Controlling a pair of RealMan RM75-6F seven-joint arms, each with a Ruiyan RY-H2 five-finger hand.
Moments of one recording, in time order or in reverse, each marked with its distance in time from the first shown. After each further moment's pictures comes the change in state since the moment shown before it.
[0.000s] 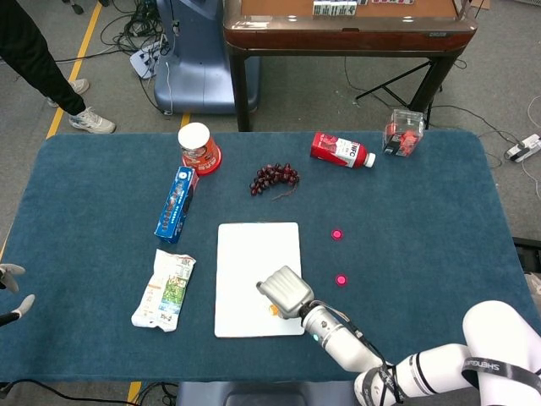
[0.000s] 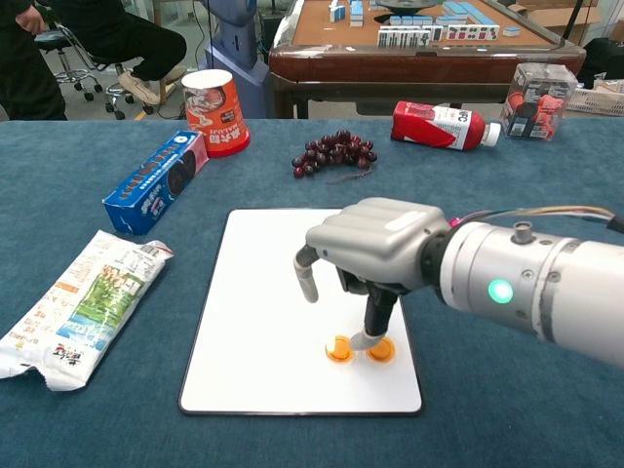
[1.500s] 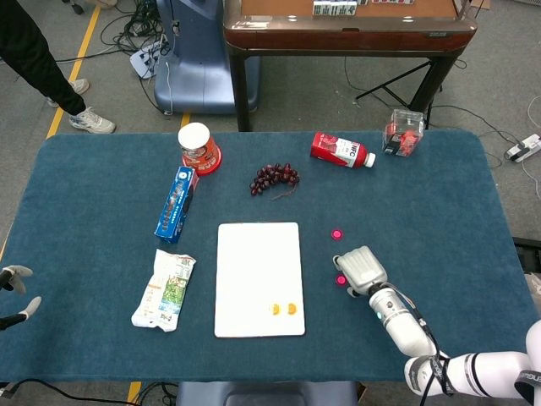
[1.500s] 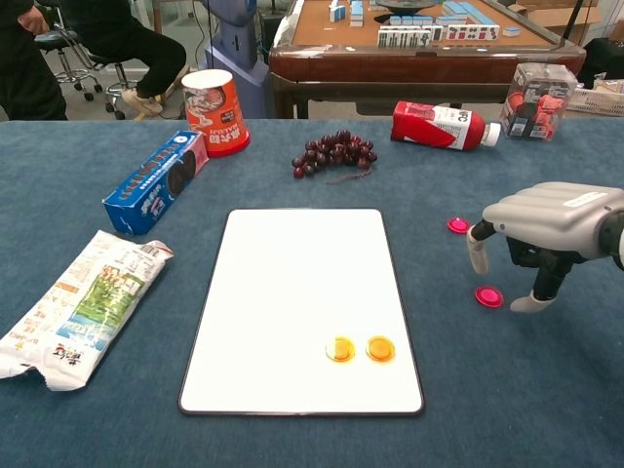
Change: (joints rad) left arm -0.007 -0.013 0.009 -0.005 0.004 -0.013 0.039; right arm -0.149 0.208 -0.084 0.095 0.050 -0.015 0.096
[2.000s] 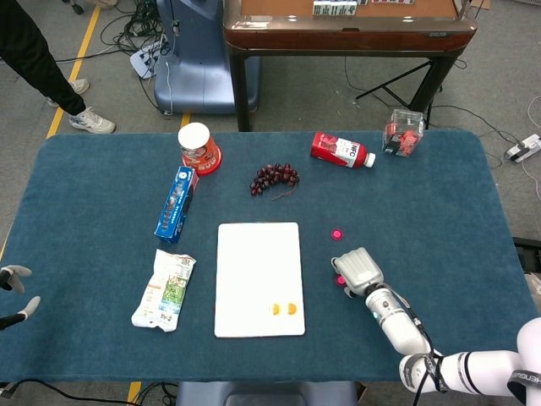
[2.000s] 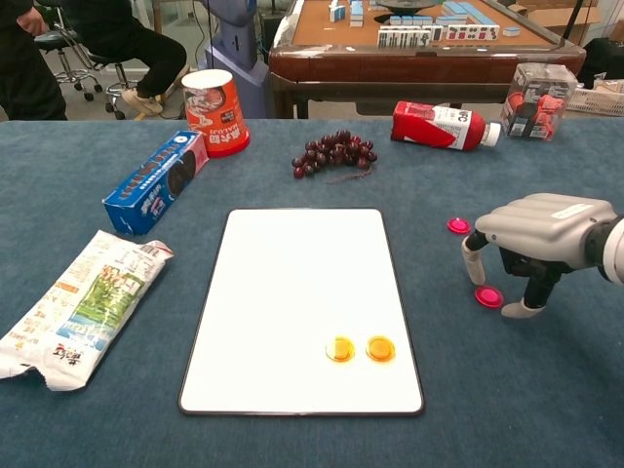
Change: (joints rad) left arm 0.001 0.003 -0.001 0.000 -0.002 0.001 -0.008; right arm -0.003 -0.042 0.011 0.047 0.016 -0.022 -0.011
